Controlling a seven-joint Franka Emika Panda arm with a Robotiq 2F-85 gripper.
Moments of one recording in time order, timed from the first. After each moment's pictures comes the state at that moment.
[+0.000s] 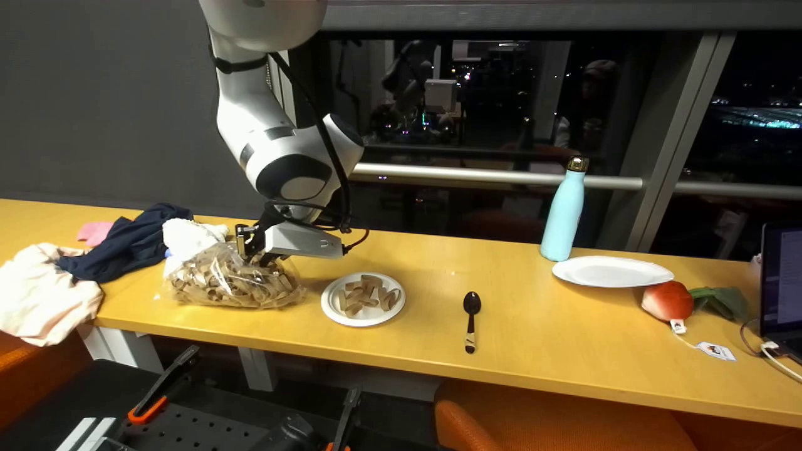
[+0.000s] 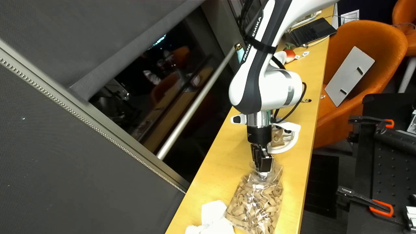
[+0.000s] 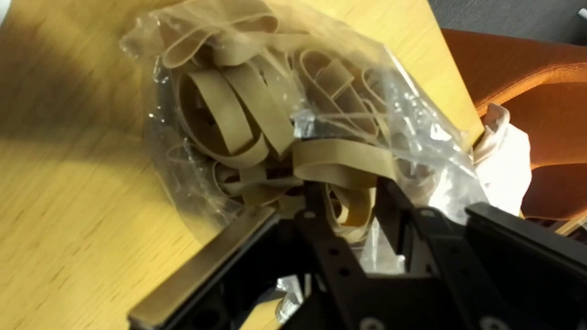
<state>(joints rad) -0.55 0.70 0.68 -2.09 0.46 2.58 -1.25</state>
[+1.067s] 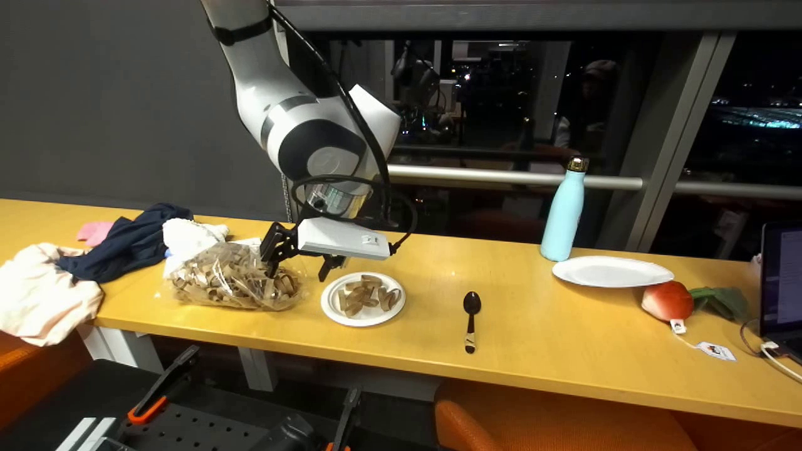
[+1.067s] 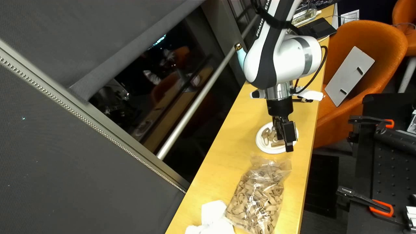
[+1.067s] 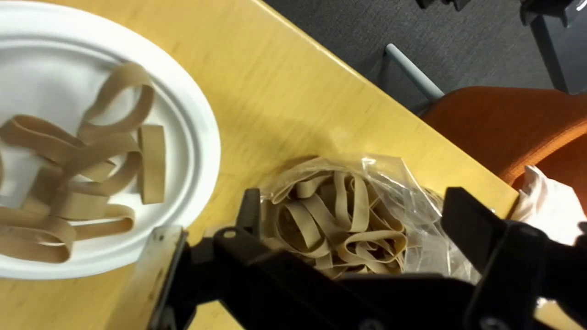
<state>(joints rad) -0.37 0.43 0.33 -2.23 0.54 2.47 -1.24</state>
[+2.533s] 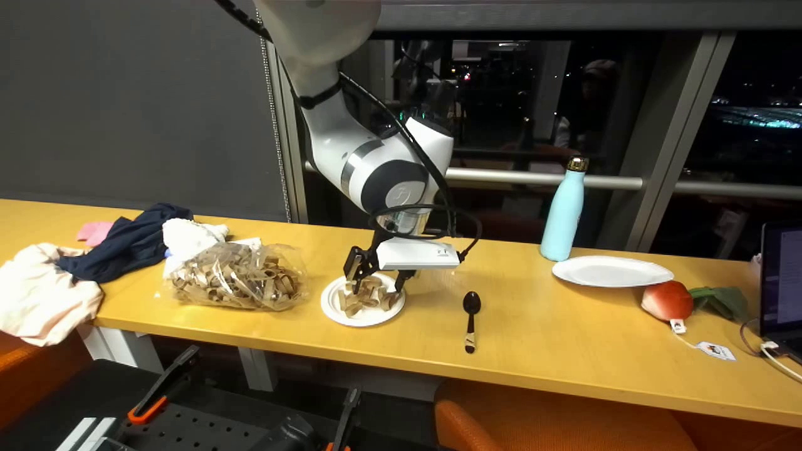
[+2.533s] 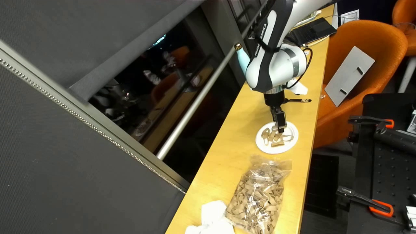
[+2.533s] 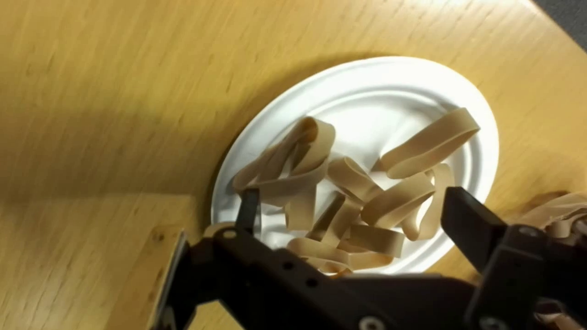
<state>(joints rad) -0.28 0.69 0.12 -1.94 0.38 2.56 -1.17</state>
